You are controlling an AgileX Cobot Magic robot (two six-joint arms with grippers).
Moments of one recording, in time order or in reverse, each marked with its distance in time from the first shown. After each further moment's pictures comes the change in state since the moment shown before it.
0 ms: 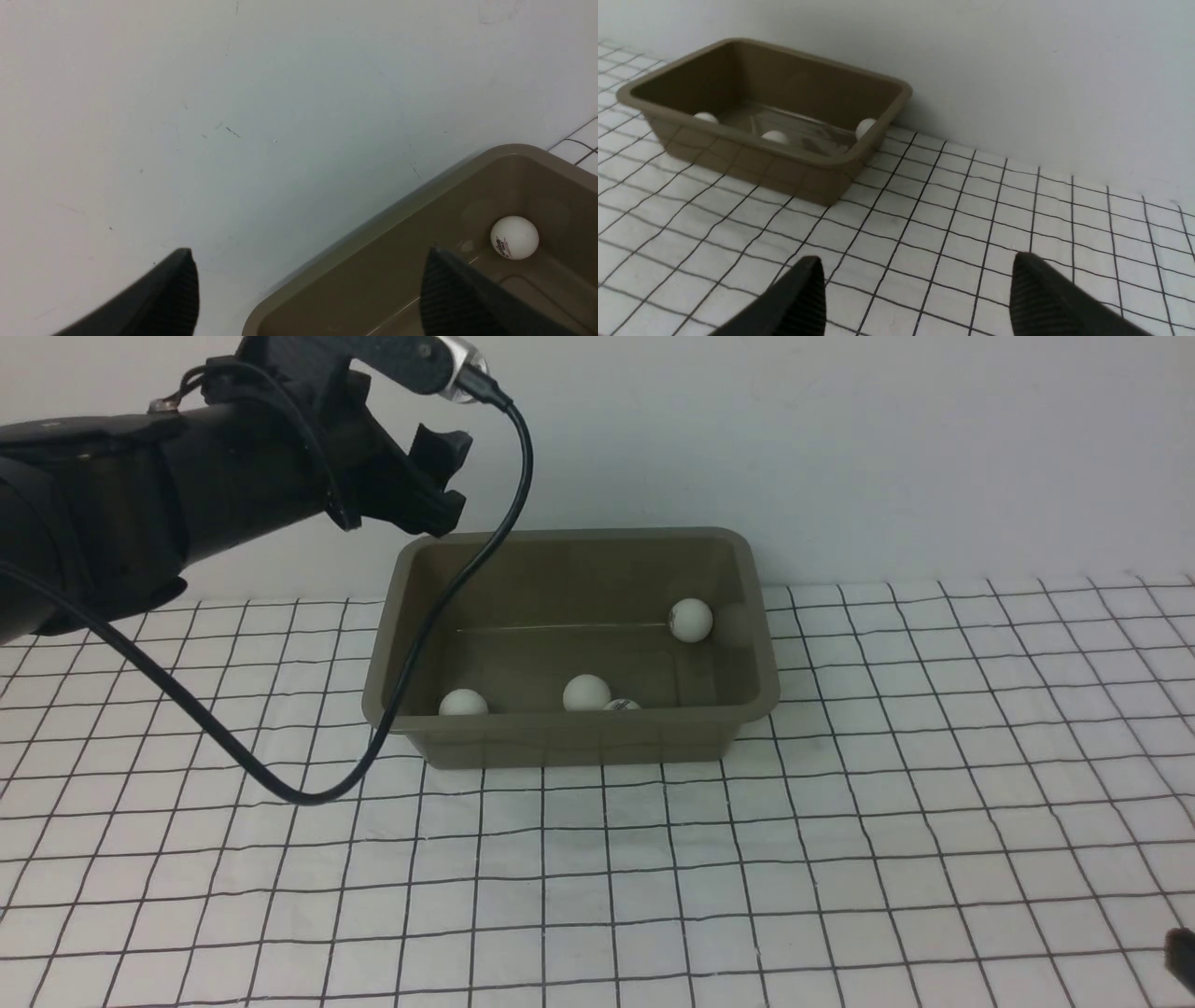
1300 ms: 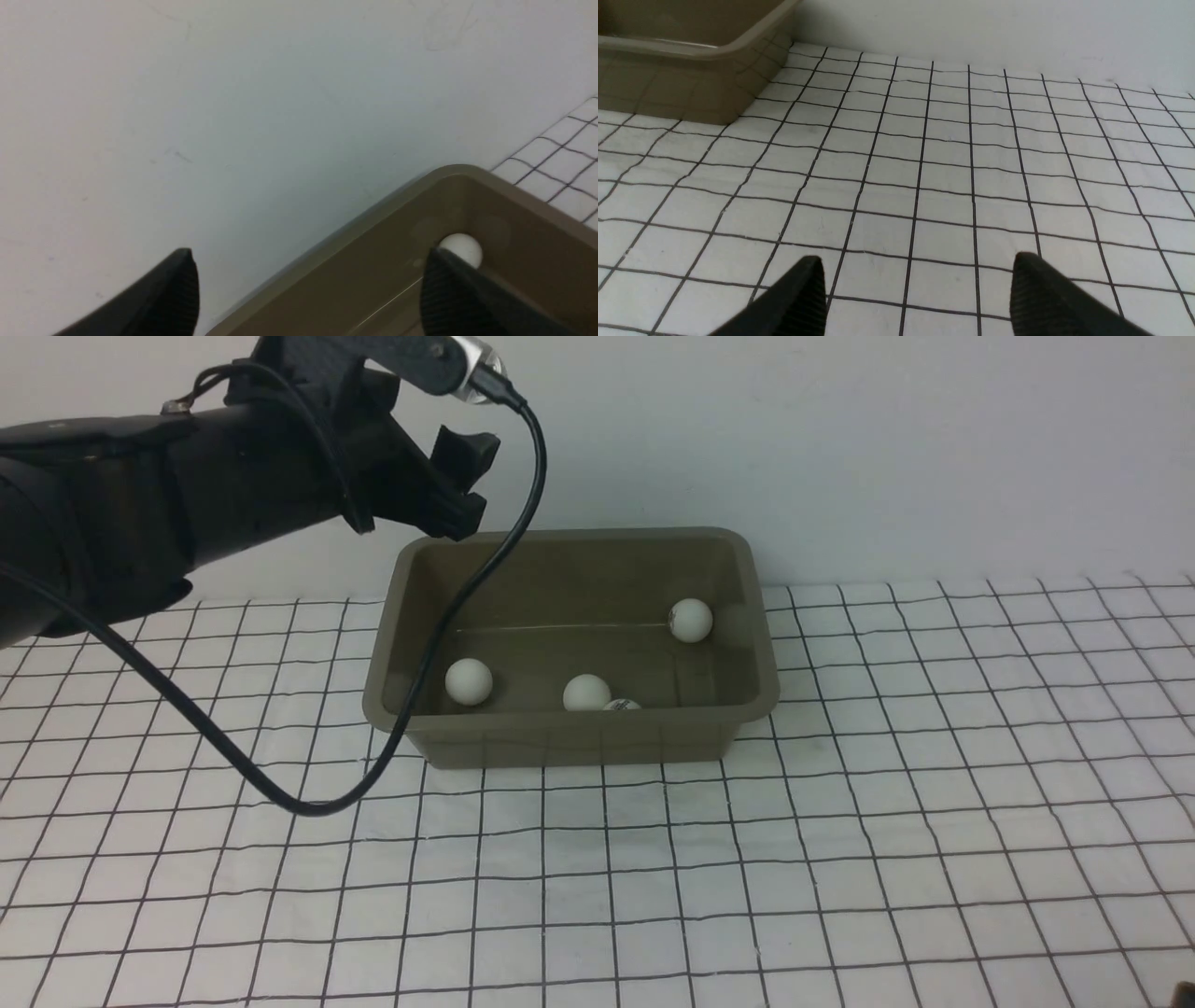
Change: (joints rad) right arm -0.119 -0.154 0.350 -0.026 -0.137 0.019; left arm -0.022 0.000 0.000 0.001 0.101 -0.022
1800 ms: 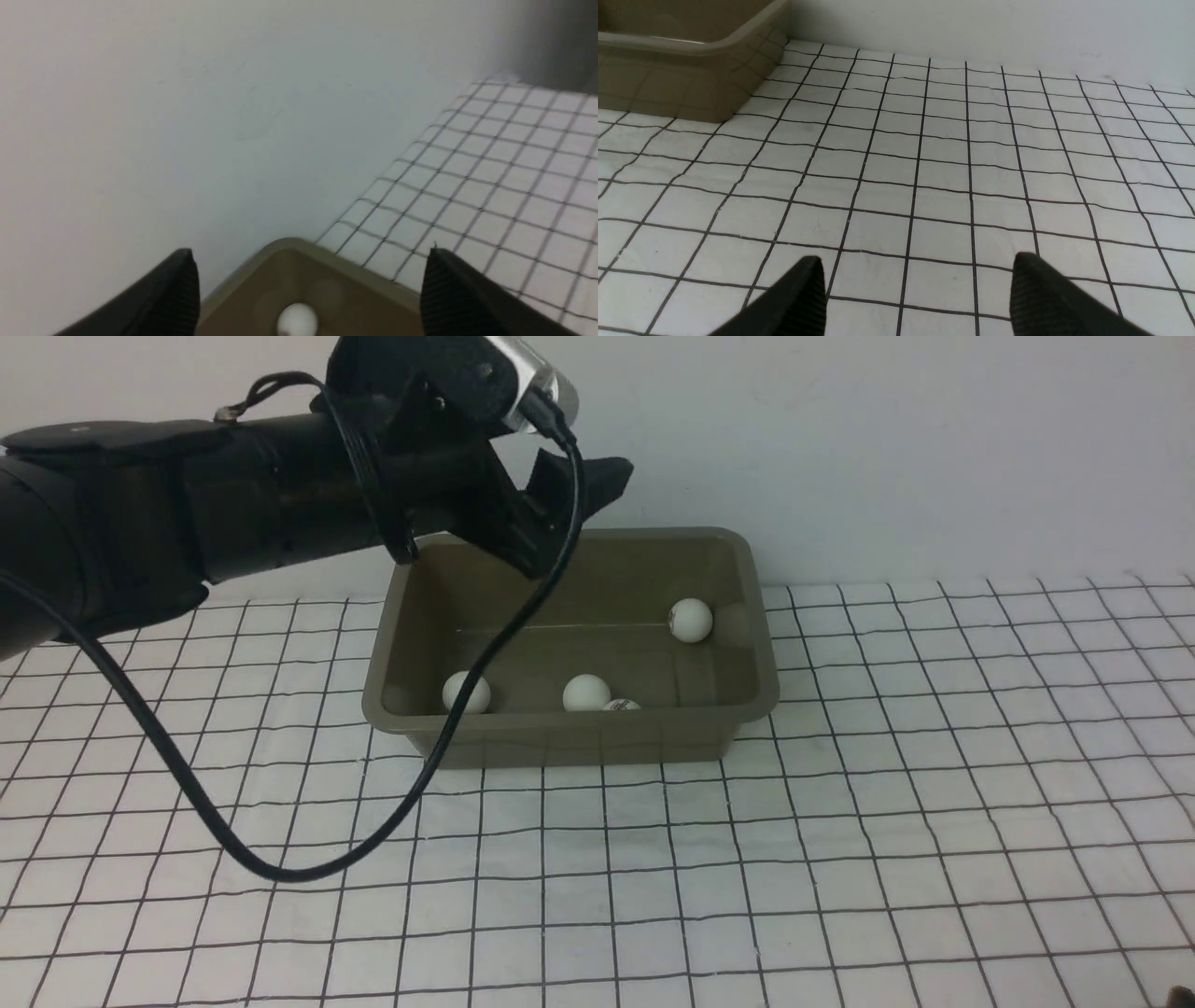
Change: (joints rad) right arm 0.000 0.000 0.015 0.001 -0.018 0.000; left arm -0.015 0.000 0.000 0.022 0.377 -0.006
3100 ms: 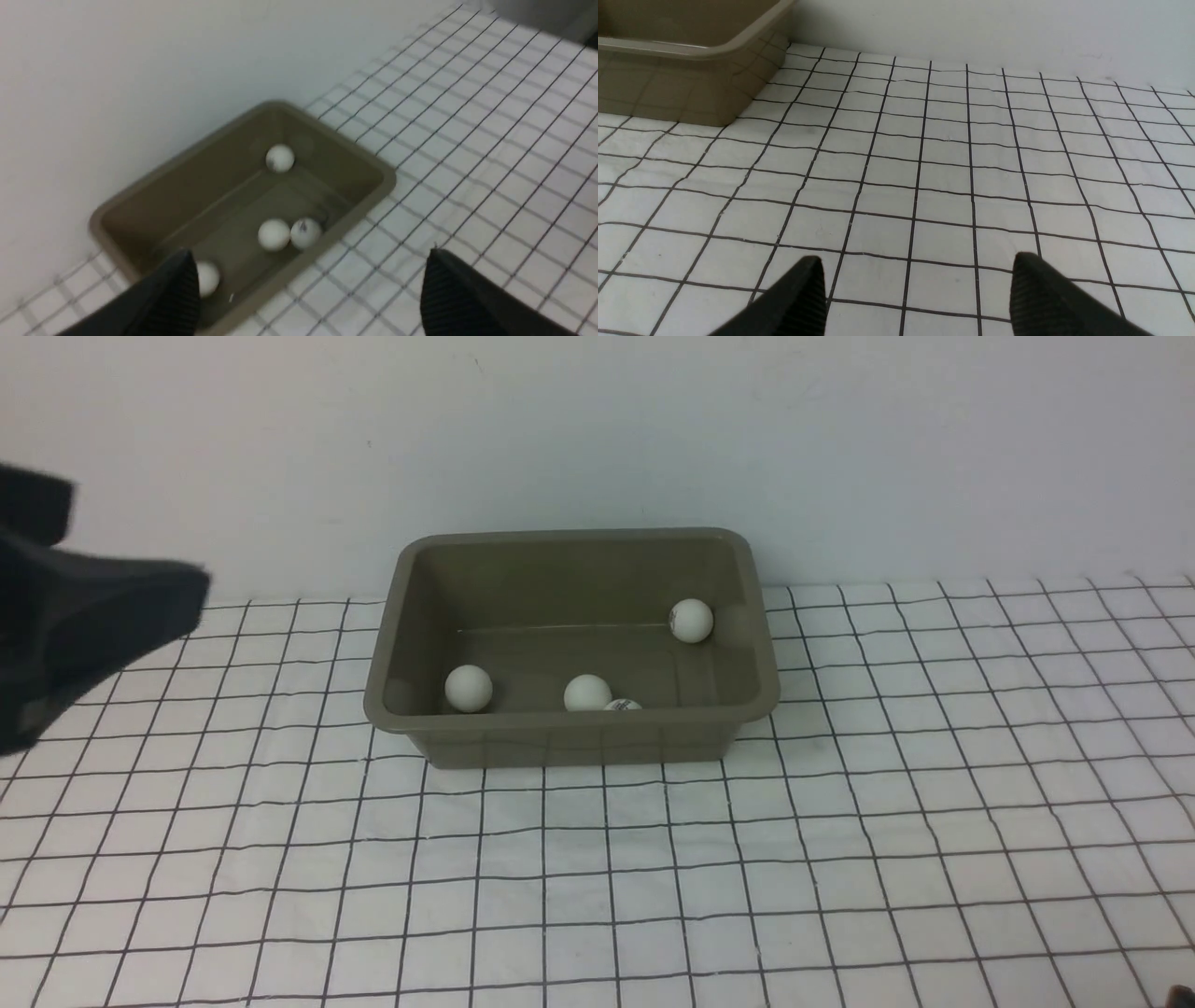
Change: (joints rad) right arm 0.000 0.000 0.001 0.007 -0.004 0.000; left arm 0.270 -0.764 0.093 1.257 0.427 -1.451
